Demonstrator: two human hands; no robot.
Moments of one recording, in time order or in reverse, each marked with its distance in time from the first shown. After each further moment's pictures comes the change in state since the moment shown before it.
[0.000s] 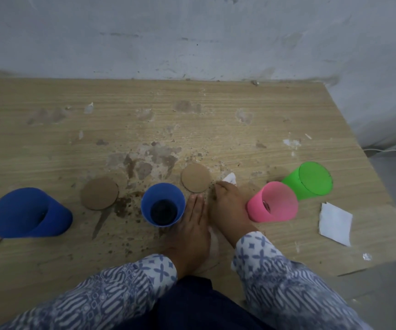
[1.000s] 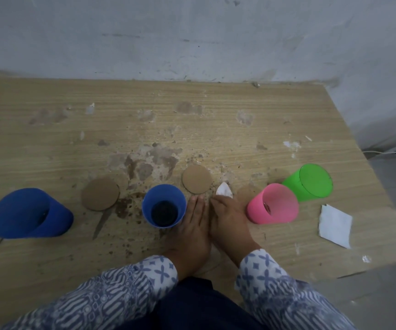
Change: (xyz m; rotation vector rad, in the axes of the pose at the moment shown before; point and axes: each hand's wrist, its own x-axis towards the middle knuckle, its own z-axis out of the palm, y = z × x) left_hand -0.003 0.000 -0.003 -0.039 -0.012 0.030; right_hand -0.028 0.002 0.004 -0.027 0.036 -0.111
